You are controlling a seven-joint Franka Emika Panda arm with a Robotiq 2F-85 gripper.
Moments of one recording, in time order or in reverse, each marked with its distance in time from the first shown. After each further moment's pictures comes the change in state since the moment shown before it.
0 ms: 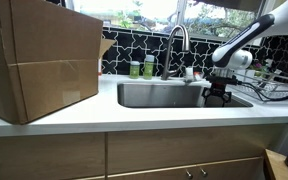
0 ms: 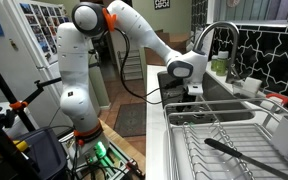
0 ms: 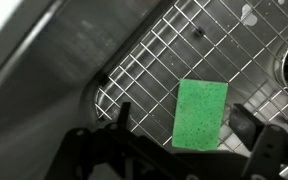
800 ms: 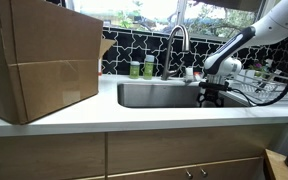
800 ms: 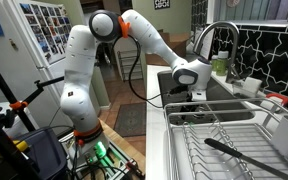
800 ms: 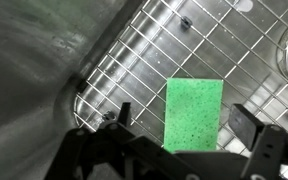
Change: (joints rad) arm 0.004 0.154 0.004 0.101 0.075 0.023 0.024
